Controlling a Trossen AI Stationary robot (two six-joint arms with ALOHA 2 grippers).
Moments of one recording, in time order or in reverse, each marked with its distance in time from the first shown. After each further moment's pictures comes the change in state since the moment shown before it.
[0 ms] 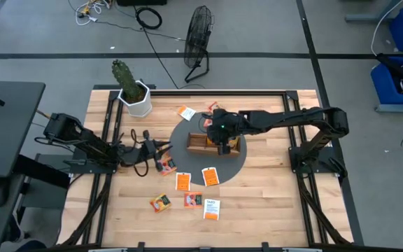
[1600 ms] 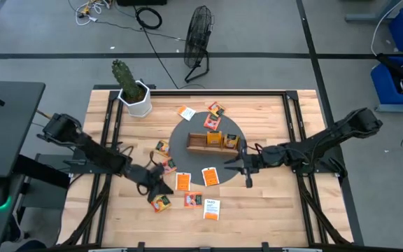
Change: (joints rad) left arm -0.271 -0.001 0.219 -0.413 0.601 -0.993; right arm 0.421 -0.402 -0.766 0.967 0.117 0.250
